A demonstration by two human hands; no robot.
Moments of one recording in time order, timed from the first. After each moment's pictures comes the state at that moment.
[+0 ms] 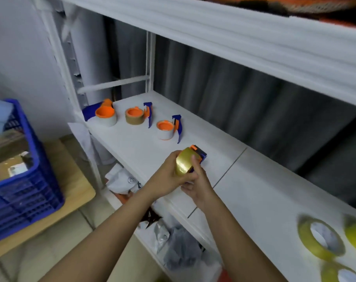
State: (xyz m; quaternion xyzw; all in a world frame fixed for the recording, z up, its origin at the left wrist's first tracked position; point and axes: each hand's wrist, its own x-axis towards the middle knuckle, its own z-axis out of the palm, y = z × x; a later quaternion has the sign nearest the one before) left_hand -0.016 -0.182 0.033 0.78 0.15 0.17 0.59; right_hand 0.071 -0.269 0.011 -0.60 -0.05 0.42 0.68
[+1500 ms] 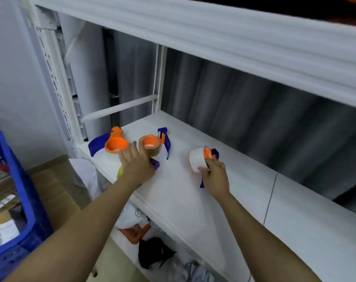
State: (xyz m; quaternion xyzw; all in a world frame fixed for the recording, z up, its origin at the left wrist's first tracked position) left_hand 0.030 0.090 0.015 0.91 0.38 0.10 0.14; right_hand 0.164 -0.097 -0.005 -0.89 -0.32 -0.05 0.33
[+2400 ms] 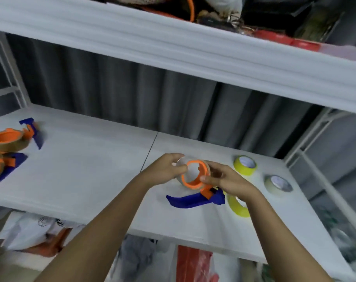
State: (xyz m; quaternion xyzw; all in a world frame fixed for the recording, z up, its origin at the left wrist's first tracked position) left_hand 0.078 -0.324 0.072 0.84 -0.06 -0.06 0.54; right_hand 0.090 -0.534 0.083 -0.84 -0.17 0.16 0.49
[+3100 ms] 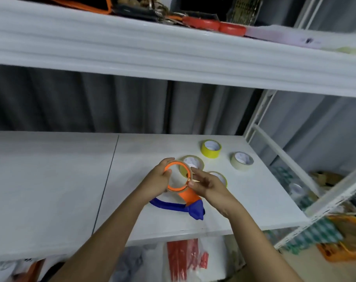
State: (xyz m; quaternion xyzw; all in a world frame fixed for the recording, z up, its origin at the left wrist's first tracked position) left_hand 0.080 -0.390 0.052 0.83 -0.08 -0.11 0.55; right_hand 0.038 -0.566 0.050 -0.77 -0.04 0.08 0.63
